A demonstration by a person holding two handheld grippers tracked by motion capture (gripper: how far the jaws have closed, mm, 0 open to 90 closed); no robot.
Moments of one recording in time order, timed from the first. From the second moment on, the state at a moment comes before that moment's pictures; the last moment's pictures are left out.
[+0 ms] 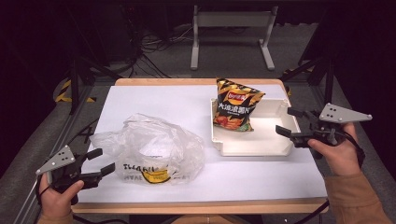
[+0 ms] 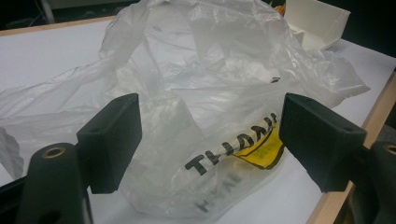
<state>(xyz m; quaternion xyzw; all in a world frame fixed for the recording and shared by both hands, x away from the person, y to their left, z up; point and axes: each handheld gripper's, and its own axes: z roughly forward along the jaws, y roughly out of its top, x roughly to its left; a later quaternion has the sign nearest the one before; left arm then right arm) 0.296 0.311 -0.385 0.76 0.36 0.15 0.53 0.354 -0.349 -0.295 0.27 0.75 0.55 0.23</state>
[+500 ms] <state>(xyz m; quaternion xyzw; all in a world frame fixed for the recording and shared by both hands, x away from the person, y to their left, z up) 0.295 0.314 -0.388 0.75 0.36 0.15 0.54 0.330 -0.358 -0.345 0.31 0.73 0.56 0.23</state>
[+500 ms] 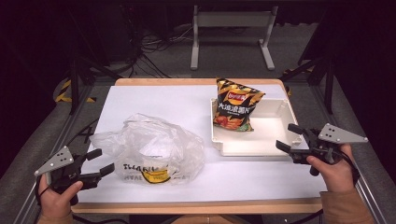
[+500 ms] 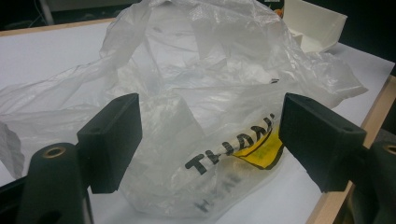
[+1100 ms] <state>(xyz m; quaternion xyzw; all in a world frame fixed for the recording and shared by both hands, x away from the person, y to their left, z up) 0.292 0.314 -0.395 0.75 0.34 0.15 0.55 0.326 -0.349 -0.406 0.34 0.75 0.53 0.22</state>
